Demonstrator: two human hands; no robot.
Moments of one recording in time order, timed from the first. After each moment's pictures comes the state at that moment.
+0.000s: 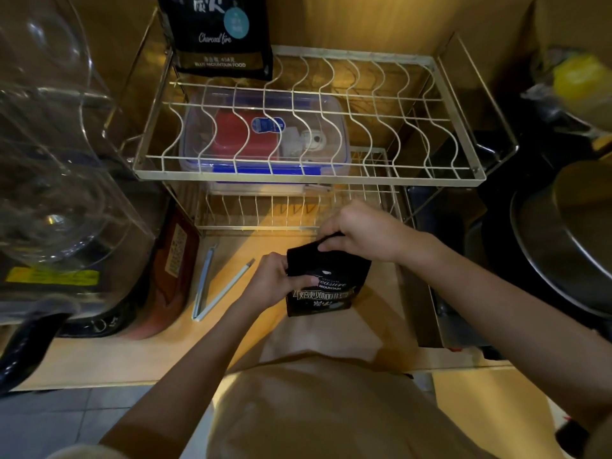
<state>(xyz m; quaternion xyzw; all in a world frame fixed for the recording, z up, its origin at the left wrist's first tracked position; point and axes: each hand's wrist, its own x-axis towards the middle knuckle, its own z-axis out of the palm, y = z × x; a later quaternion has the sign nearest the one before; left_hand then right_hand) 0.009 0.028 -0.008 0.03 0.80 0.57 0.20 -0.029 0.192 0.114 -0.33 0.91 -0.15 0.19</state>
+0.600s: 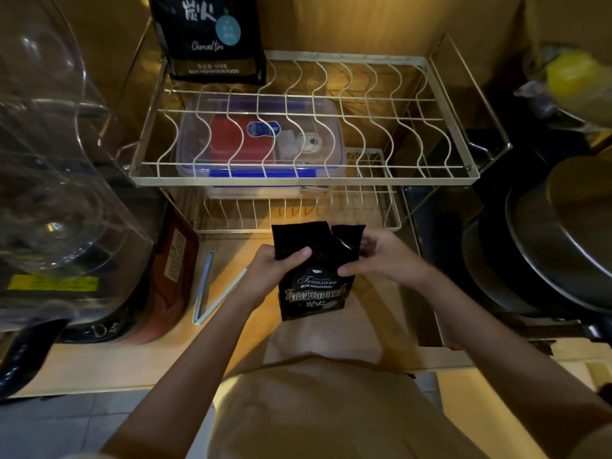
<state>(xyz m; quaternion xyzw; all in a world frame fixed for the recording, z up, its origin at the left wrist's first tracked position) 0.001 0.026 0.014 -0.03 0.68 0.70 0.22 -0.001 0.237 0.067 -0.03 0.78 -0.57 0.27</state>
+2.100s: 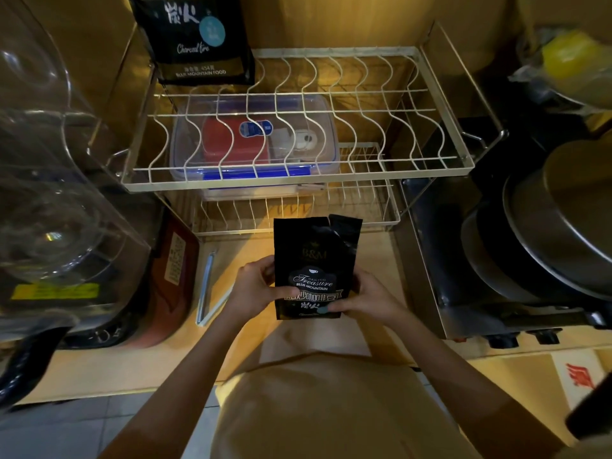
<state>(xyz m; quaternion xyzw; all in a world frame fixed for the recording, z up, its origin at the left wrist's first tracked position) 0.019 0.008 -0.008 0.04 0.81 0.56 0.18 0.046 0.230 -0.025 0.04 0.74 -0.62 0.26</state>
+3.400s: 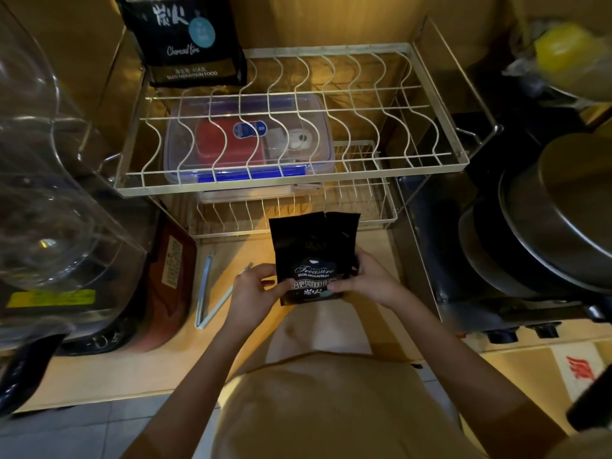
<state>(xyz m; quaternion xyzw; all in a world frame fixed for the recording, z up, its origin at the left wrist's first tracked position) 0.026 0.014 -0.007 -0.02 0.83 0.54 0.11 0.017 0.232 -0.022 0.06 0.75 -0.62 0.22</state>
